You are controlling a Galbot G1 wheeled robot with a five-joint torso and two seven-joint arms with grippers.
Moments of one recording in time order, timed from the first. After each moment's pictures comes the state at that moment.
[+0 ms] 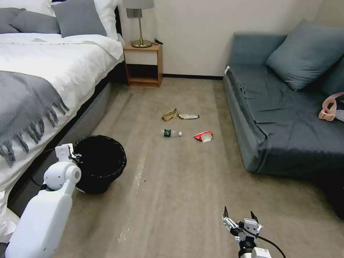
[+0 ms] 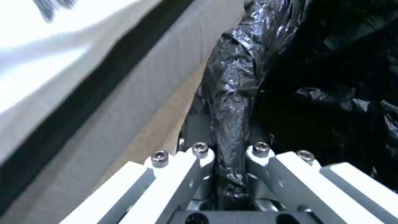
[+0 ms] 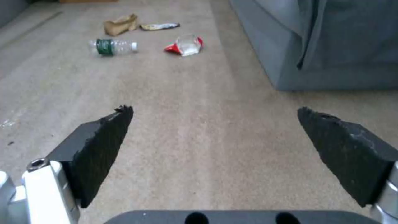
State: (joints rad) left arm 0.99 -1.04 -0.56 -1.66 -0.55 0.70 -0.47; right arm -1.86 1.61 0.51 2.03 0.03 0.05 0.13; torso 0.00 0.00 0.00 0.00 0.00
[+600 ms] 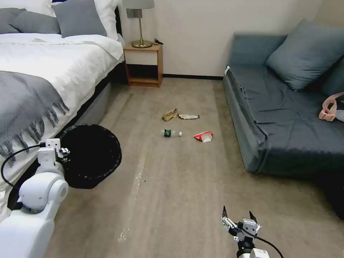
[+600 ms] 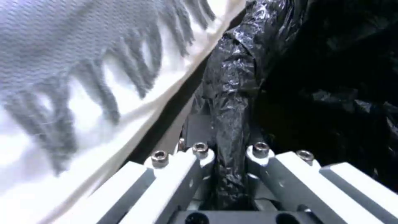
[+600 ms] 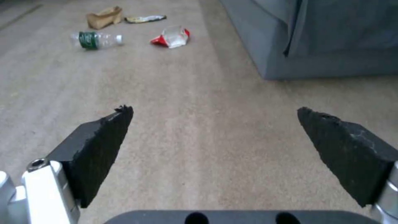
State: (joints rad) left arm 1.26 -1.01 -0.70 -2.04 -0.43 0.68 -0.47; right arm -1.86 1.61 0.50 2.00 0.04 0.05 0.18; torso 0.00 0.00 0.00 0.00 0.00
